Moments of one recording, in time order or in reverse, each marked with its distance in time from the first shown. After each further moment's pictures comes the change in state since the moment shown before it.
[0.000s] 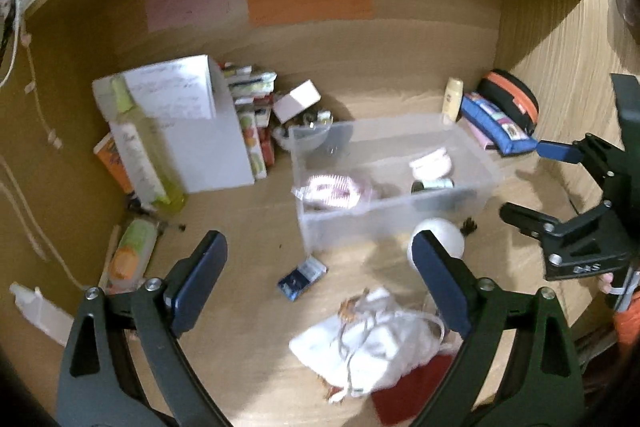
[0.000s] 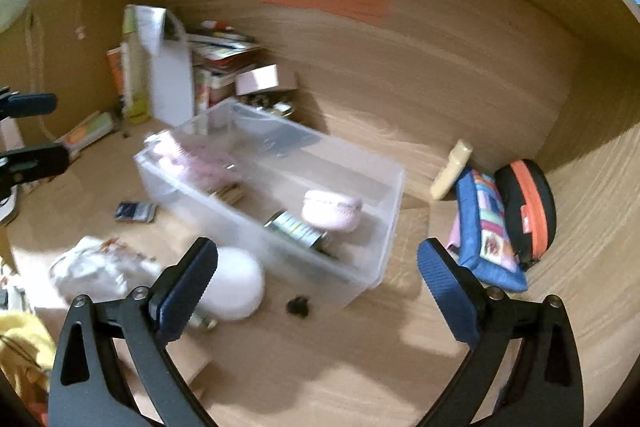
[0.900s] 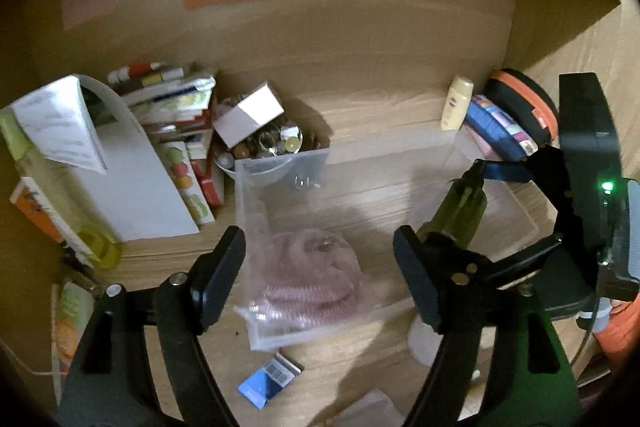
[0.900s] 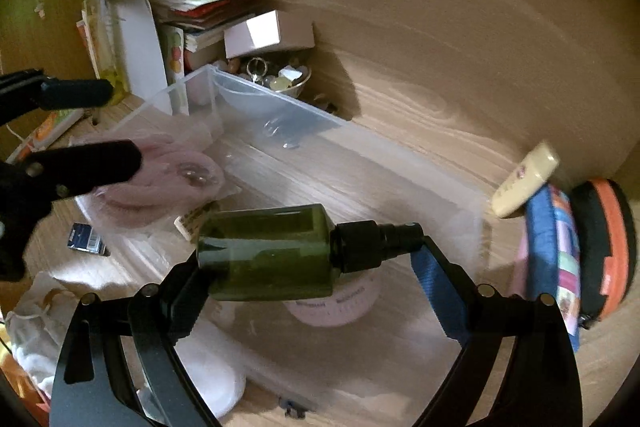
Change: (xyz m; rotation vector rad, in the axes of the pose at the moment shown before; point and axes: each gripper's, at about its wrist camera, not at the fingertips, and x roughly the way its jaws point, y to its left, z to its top) left arm 0.108 -0.013 0.068 0.018 0.044 -0.109; right arm 0.125 -0.011 0.047 -0.026 0.148 0.045
